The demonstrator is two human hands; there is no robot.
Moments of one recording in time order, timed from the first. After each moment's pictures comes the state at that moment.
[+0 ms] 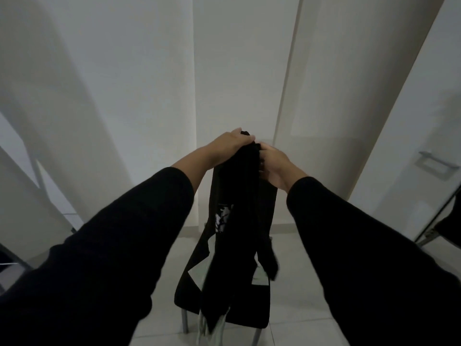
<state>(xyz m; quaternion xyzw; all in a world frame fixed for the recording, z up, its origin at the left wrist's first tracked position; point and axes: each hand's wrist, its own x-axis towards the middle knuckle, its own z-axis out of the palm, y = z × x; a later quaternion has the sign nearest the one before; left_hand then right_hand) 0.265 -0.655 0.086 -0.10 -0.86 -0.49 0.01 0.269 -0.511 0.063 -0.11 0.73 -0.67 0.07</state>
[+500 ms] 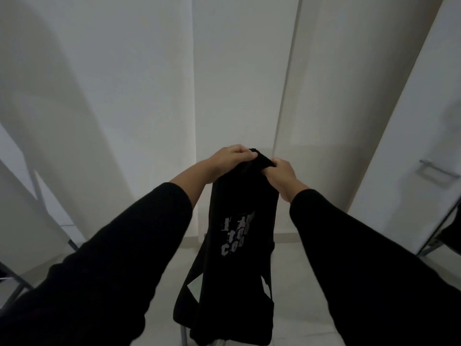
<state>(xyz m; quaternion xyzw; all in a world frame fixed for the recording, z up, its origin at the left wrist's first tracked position) 0.258 -0.655 0.084 -0.10 -0.83 -0.55 -0.02 0.241 -0.494 0.053 -0.02 0.83 -0.55 -0.04</state>
